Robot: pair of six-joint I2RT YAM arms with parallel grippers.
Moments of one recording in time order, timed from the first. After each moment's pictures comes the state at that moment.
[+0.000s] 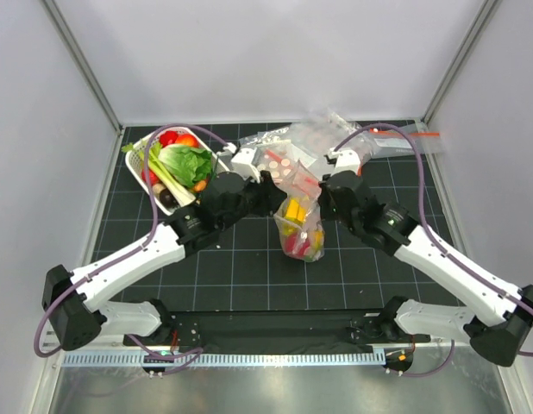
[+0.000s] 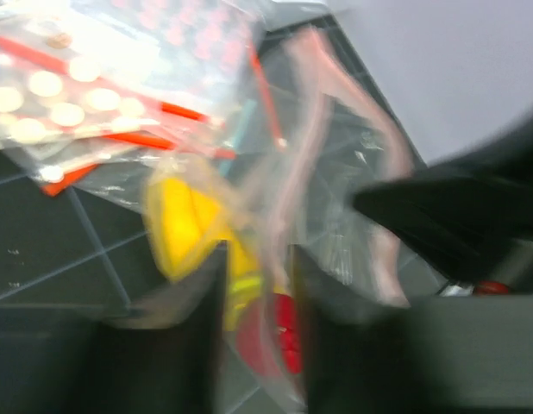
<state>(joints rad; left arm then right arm) -0.91 1.24 1.08 -0.12 -0.17 -0.50 0.79 1.13 1.14 -0.64 0.43 0.42</state>
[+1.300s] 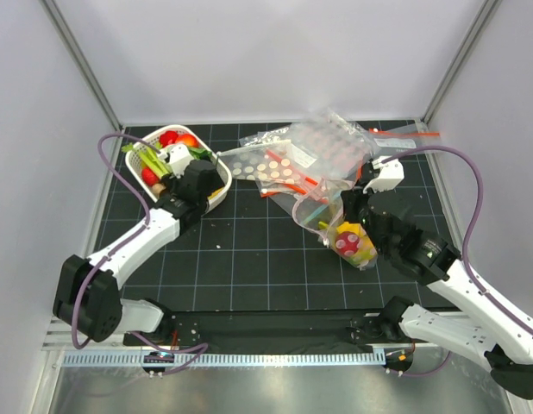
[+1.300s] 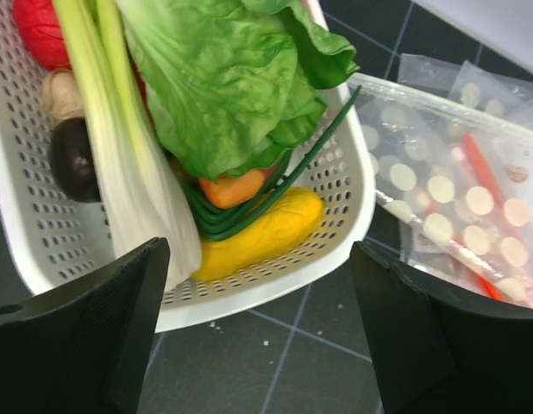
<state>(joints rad) -0.48 1.34 0.94 -0.20 -0.66 -0.68 0.79 0.80 0.98 -0.49 0.57 0.41</state>
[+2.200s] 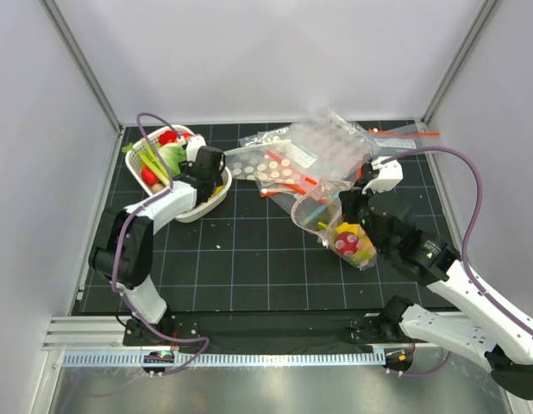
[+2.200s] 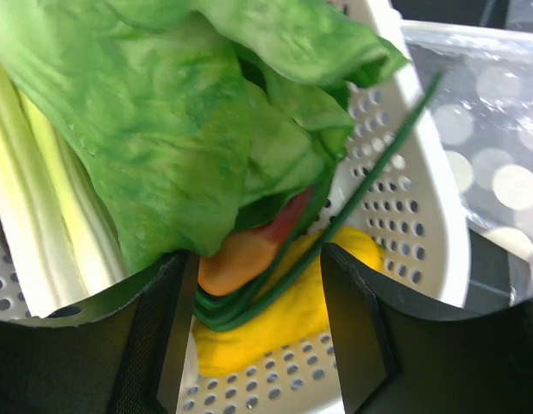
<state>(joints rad) -0.38 1.71 1.13 -0.17 -0.56 -0.49 0.79 0.80 0.97 -0.47 0.55 0.41</state>
